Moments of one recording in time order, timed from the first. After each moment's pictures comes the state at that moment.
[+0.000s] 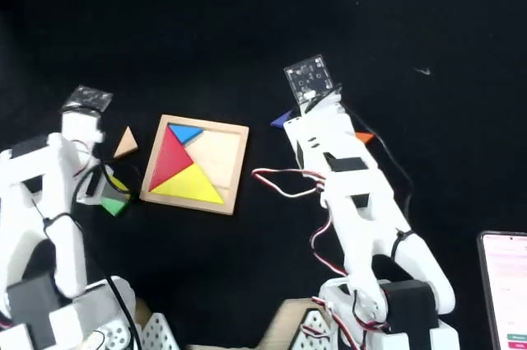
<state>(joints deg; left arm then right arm) -27.0 -13.2 42.1 59.4 -39.0 -7.4 -18.8 59.1 6.5 18.7</state>
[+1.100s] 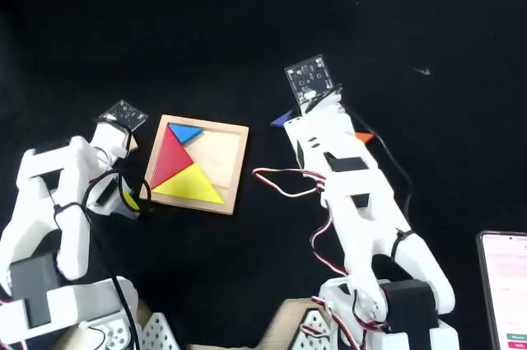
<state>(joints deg) -22.8 -6.5 44.8 54.5 -51.3 -7.2 -18.8 59.1 6.5 18.7</state>
